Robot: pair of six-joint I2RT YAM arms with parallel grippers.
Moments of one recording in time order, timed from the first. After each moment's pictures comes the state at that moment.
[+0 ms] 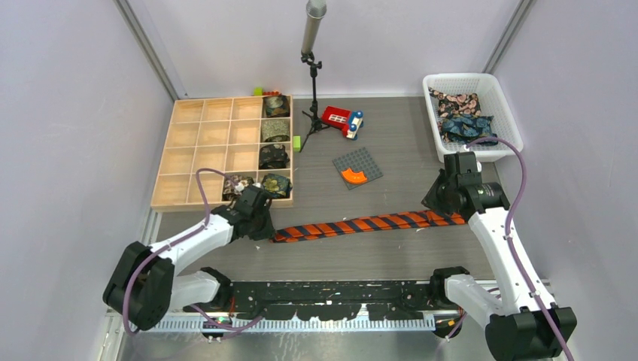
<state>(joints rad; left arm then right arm) -0.52 1.16 0.51 -0.45 -0.05 -0.73 0.10 0.95 0.92 -0.95 0.06 0.67</state>
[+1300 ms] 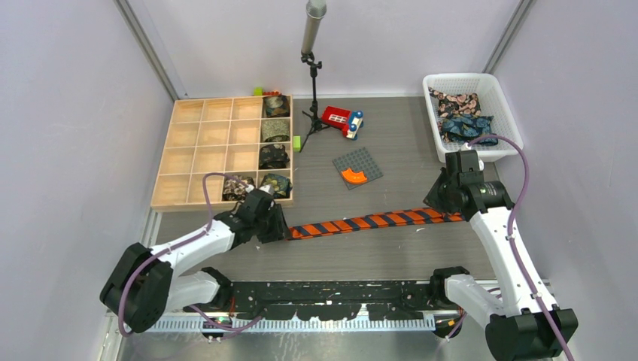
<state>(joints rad) -0.58 1.15 0.46 -0.27 0.10 -0.76 0.11 0.95 0.96 -0.98 0.07 0.66</state>
